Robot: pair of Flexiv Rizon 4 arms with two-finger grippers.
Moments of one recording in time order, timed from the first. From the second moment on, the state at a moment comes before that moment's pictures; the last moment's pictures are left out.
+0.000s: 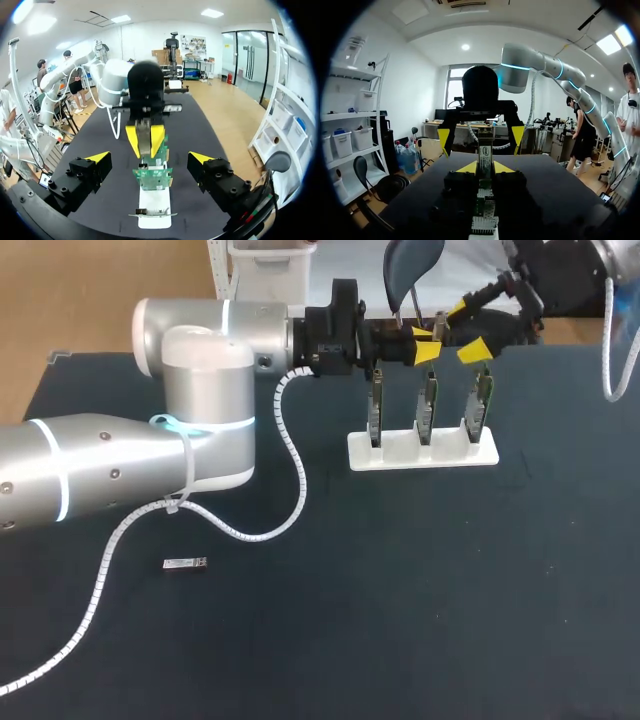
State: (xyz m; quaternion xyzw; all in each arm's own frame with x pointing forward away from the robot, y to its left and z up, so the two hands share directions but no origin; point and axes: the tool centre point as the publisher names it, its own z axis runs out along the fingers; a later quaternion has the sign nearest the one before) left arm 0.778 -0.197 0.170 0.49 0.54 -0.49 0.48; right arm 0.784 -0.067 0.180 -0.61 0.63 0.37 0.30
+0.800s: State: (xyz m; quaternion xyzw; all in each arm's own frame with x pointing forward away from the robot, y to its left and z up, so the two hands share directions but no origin) left arm 0.778 -0.197 0.170 0.49 0.54 -0.49 0.48; right arm 0.775 -0.050 0.205 -0.61 0.61 0.39 0.32
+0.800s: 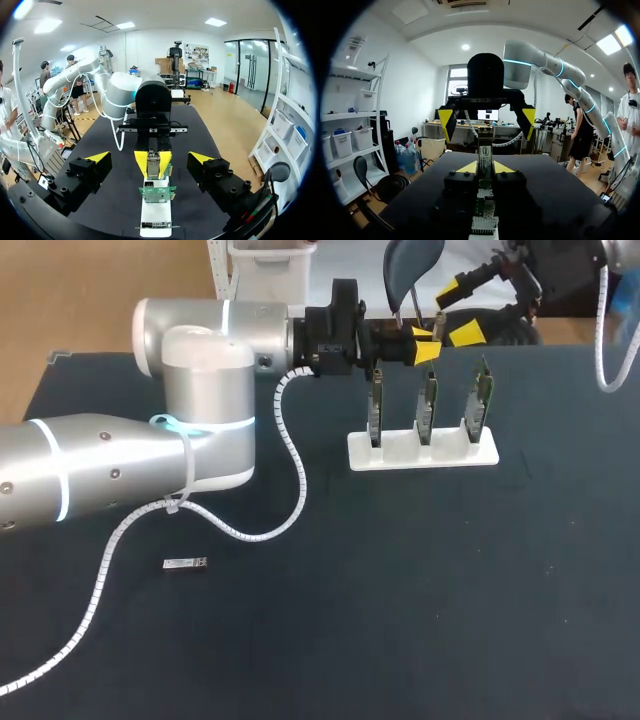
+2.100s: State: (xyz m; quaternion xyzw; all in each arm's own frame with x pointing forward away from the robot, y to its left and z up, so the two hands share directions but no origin) left arm 0.778 -0.197 0.170 0.49 0.54 -0.49 0.48; right arm 0.780 -0.038 0.203 -0.61 0.61 0.39 0.32
